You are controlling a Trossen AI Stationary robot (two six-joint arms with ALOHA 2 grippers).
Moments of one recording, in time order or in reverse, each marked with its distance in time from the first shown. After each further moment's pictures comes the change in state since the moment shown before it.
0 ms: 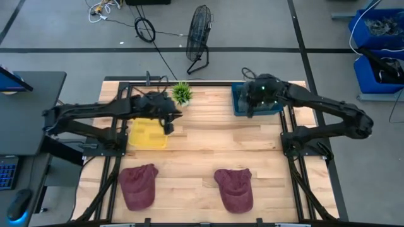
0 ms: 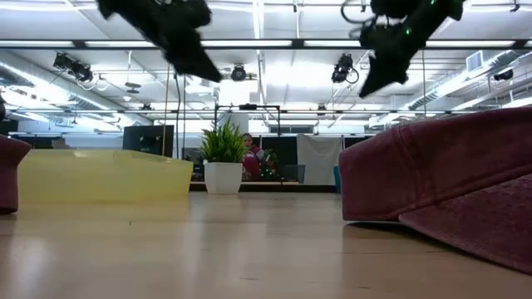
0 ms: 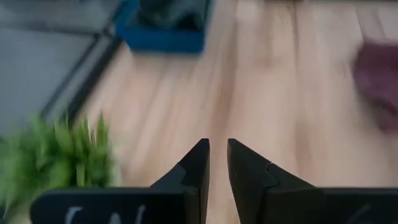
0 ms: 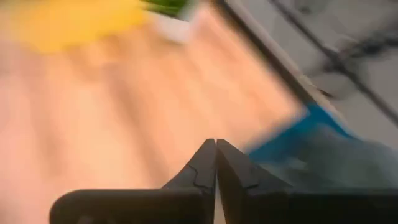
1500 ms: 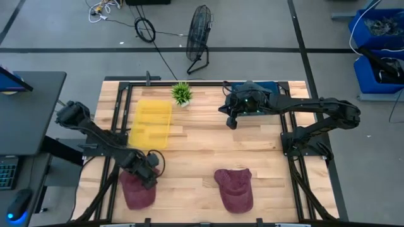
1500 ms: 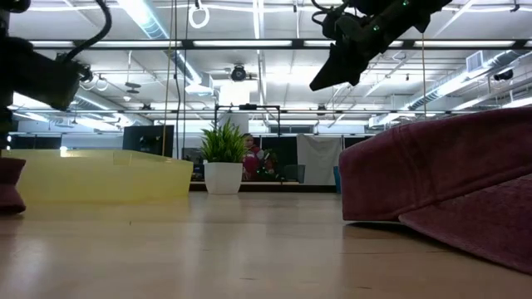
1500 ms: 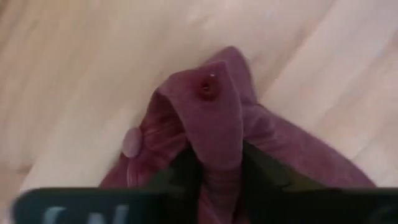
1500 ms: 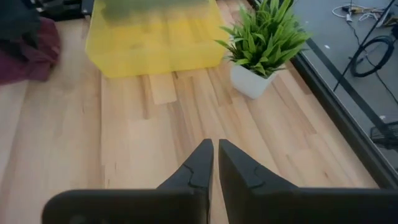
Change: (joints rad) left arm -0.863 0.262 -0.169 -0.327 0.052 -1.310; right arm 0.205 0.206 0.002 0.360 -0.025 -0.044
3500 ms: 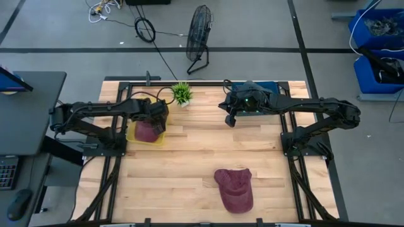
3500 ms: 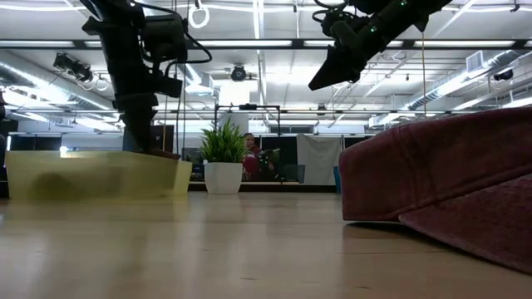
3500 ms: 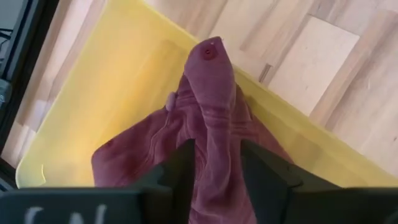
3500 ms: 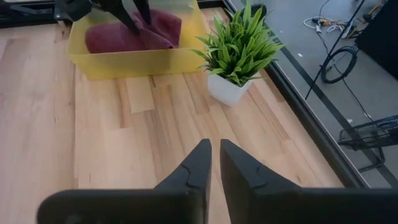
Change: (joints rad) left arm 0.939 -0.141 0.093 -0.128 -0.301 1.118; right arm 0.000 -0.001 0.000 0.029 0.092 -0.021
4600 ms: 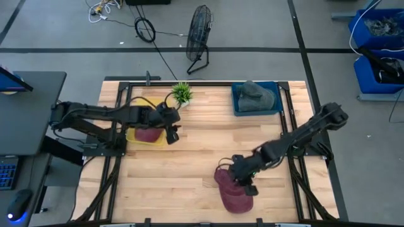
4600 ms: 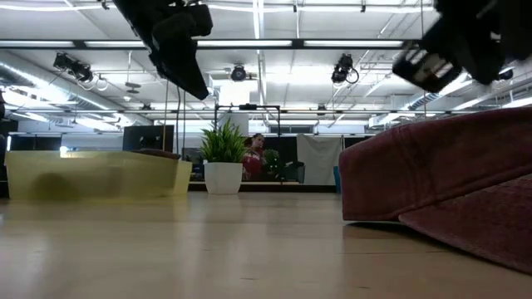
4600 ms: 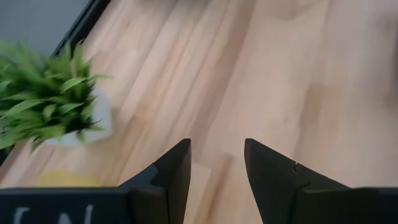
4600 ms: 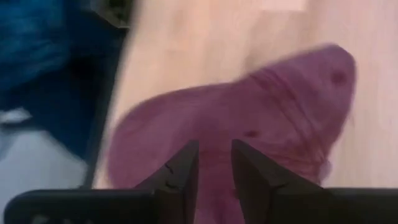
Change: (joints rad) left arm -0.268 -0.003 0.153 0.251 0.001 -0.062; right arm 0.742 0.214 0.001 -0.169 -0.239 0.419
